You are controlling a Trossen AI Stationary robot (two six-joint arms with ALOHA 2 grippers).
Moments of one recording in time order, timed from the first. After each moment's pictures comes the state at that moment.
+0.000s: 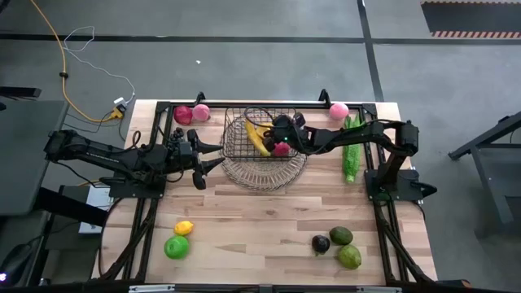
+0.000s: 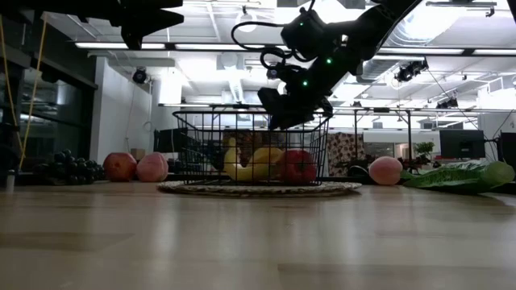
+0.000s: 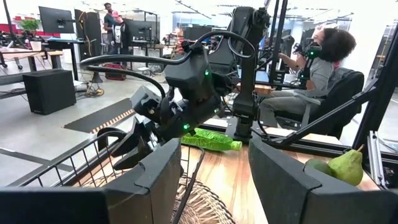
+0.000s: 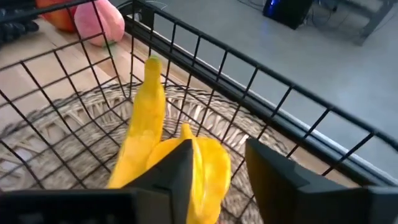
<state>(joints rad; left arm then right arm) -0.04 0.76 0.40 0.39 -0.41 -0.05 -0.23 1.76 1.05 0.11 0.59 0.24</state>
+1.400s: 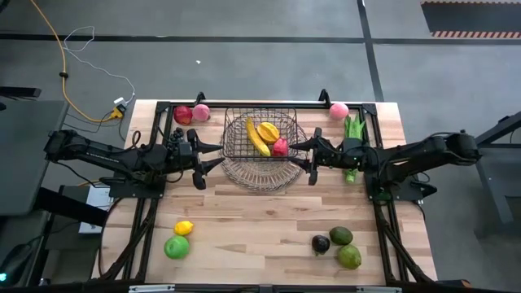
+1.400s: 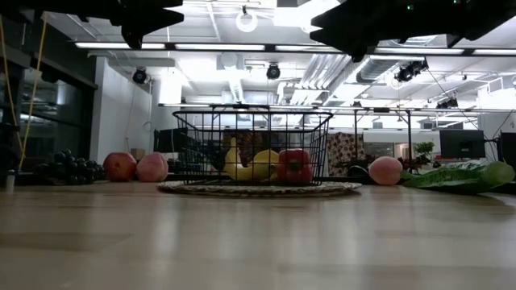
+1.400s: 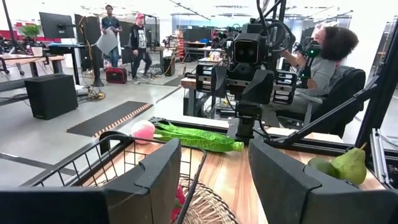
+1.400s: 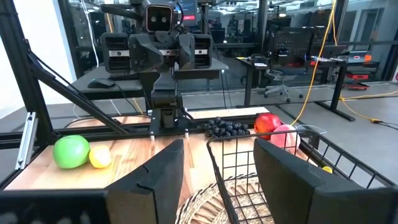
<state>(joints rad) -0.04 0.76 0.40 0.39 -0.41 -0.02 -0.01 1.11 0.51 0.61 0.13 0.00</state>
